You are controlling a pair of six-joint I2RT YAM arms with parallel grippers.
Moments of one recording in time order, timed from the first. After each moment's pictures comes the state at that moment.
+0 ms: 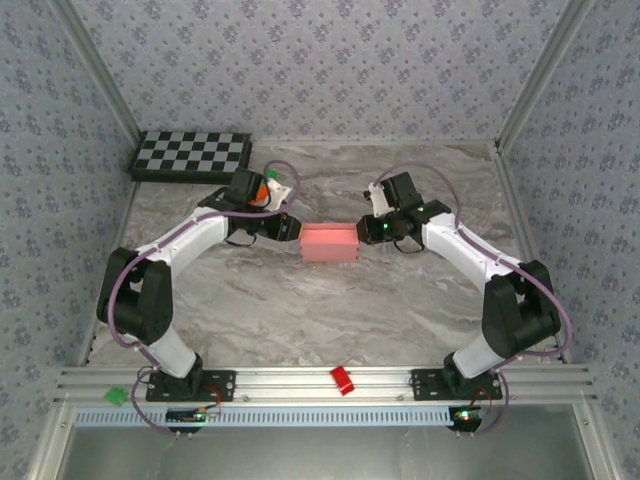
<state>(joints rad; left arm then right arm) -0.42 1.64 1.19 -0.49 0.57 -0.09 0.43 1.54 1.14 -0.55 -0.28 0.21</state>
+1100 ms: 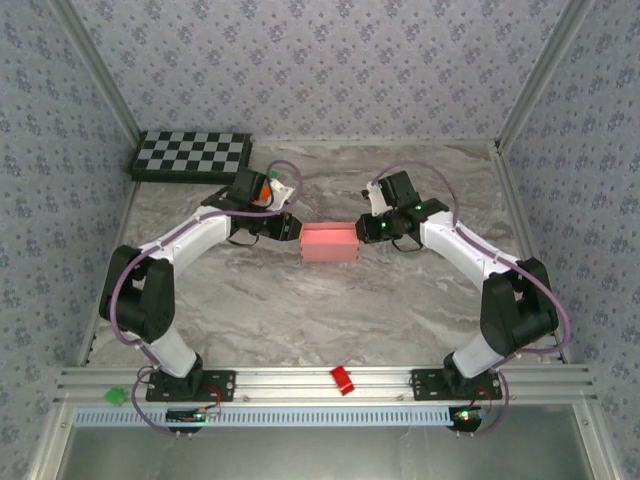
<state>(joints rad) -0.43 1.65 1.20 -0.49 0.57 -0.10 0.44 1.56 1.15 -0.56 -0.28 0.22</state>
